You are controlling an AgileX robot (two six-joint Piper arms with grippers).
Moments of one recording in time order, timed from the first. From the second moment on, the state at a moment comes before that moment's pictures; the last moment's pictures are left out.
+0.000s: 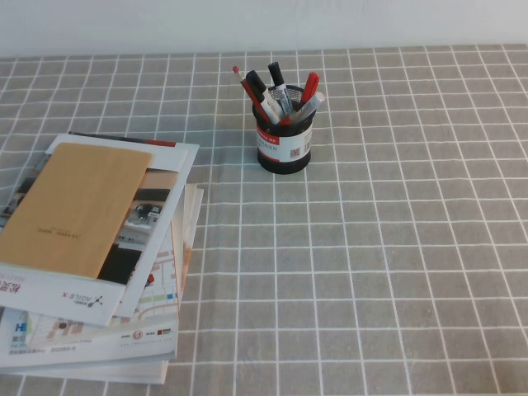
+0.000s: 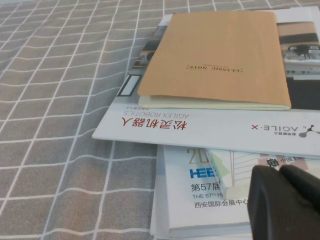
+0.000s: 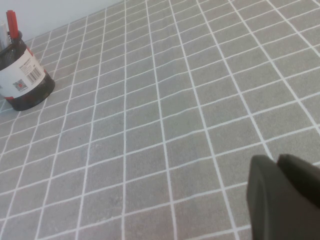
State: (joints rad) right arm -0.04 -0.01 0.03 0.30 0.38 0.11; left arm 0.05 -0.01 0.02 -0.11 0.38 0.26
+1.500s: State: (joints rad) right arm -0.04 -0.01 0.03 0.30 0.38 0.11; left arm 0.05 -0.01 0.03 -0.88 -0.02 0.00
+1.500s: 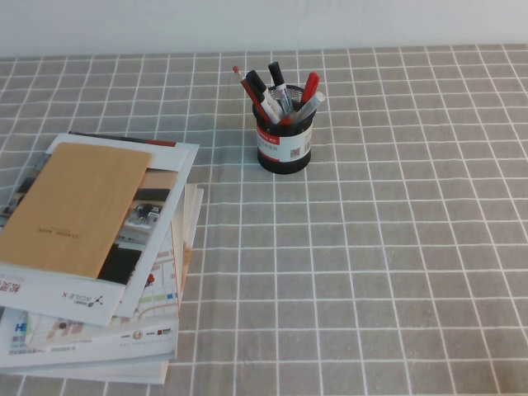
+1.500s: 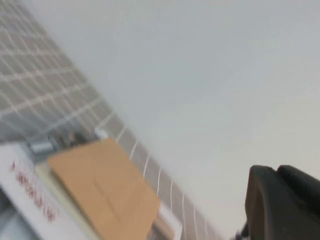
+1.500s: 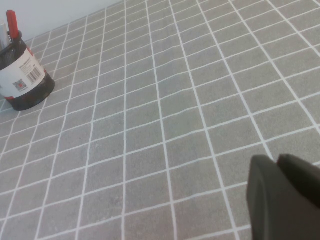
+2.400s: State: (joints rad) right arm -0.04 -0.01 0.03 0.30 0.38 0.11; left arm 0.04 1.11 -0.77 -1.35 0.75 1.17
